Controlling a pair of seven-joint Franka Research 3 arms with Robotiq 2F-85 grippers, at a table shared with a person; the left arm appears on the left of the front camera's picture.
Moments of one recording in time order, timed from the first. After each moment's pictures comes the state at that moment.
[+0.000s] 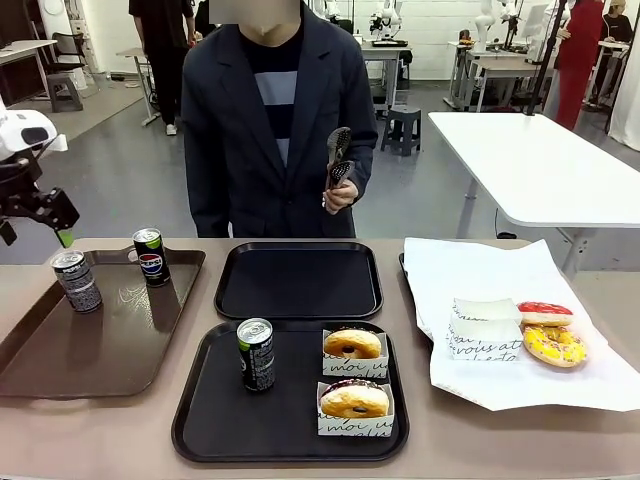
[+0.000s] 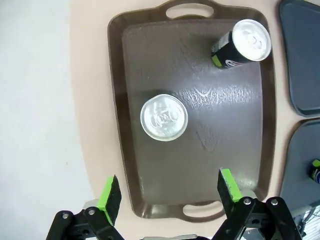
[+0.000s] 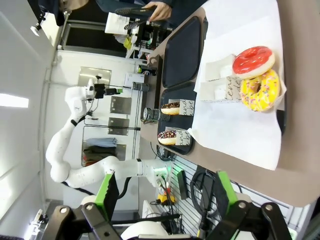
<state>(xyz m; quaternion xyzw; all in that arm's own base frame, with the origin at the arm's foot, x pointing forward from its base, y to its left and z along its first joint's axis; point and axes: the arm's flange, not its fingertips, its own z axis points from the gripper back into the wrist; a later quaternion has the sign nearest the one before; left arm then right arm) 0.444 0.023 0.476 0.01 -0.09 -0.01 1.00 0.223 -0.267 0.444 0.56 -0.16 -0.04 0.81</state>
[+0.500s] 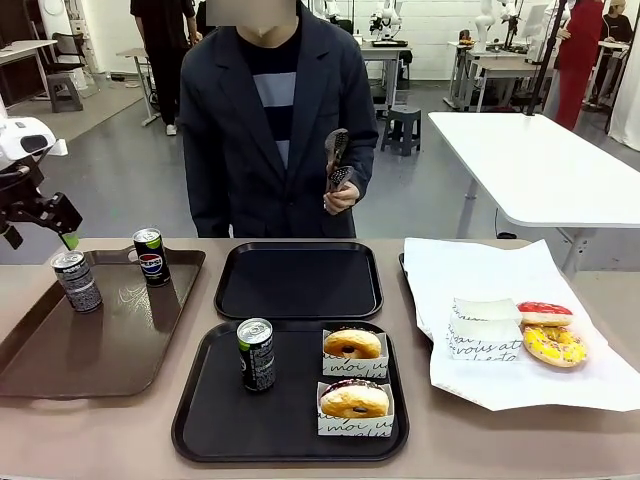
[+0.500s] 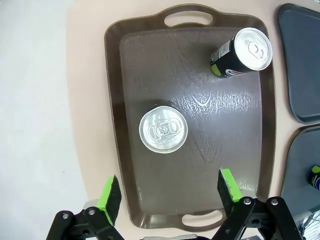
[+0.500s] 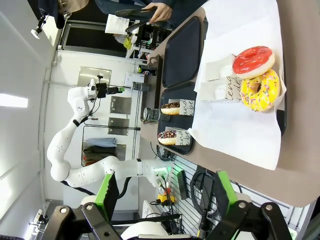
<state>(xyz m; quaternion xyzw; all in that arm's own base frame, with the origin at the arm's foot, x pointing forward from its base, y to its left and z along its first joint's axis) 0.447 0.025 0.469 0.00 -0.11 -0.01 0.99 0.223 -0.267 0.444 0.56 -0.16 -0.04 0.81</state>
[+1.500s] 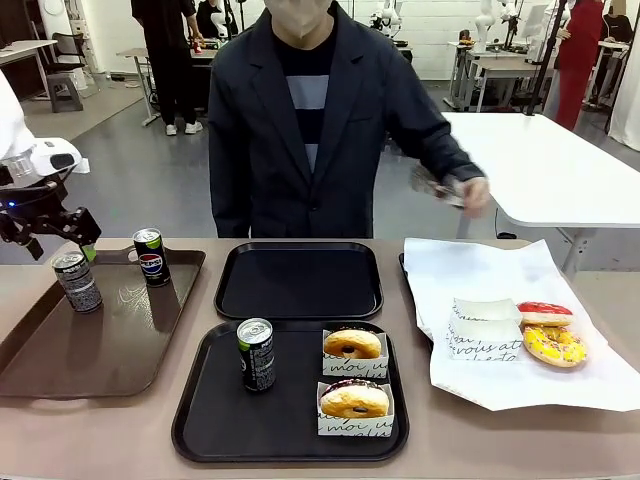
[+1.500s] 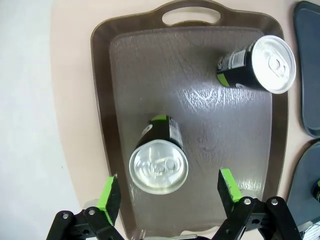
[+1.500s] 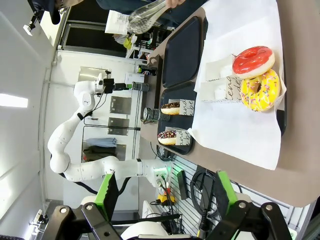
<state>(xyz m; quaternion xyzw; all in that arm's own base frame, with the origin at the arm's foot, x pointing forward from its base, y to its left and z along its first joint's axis) 0.486 0.016 0.427 0.00 -0.08 -0.01 1.00 0.223 -0.267 0.444 0.56 -0.16 -0.04 0.81</state>
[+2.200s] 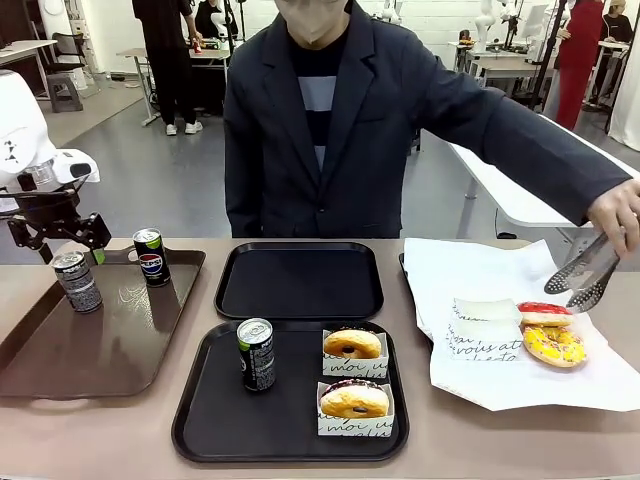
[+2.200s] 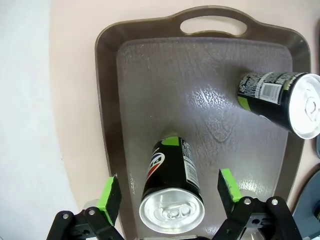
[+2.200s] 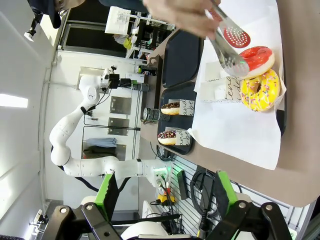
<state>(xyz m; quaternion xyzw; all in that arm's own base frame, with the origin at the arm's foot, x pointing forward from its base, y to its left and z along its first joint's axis) 0.518 0.023 0.399 0.02 -0.06 0.02 1.00 0.222 -0.267 0.444 0.56 -0.16 -0.05 0.81</state>
